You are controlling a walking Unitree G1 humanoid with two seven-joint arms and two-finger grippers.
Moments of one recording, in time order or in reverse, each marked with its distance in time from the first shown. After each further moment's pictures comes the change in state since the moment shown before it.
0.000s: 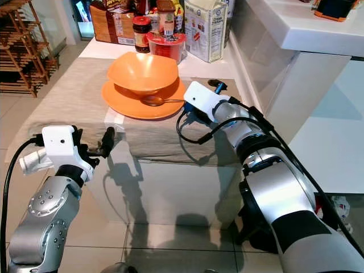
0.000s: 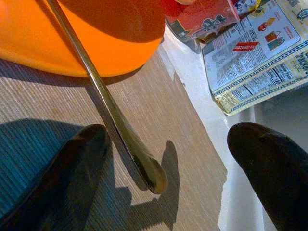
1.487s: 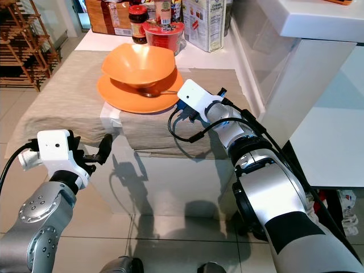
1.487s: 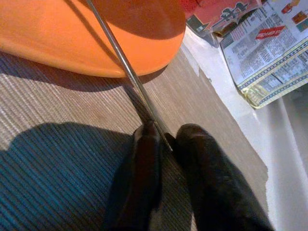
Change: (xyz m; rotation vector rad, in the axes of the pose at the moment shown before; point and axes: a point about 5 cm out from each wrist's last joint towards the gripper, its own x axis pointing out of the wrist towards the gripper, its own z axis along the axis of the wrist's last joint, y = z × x) left arm -0.014 0.004 0.003 -0.023 0.070 0.010; right arm 0.004 0.008 0.010 0.109 -0.018 -0.015
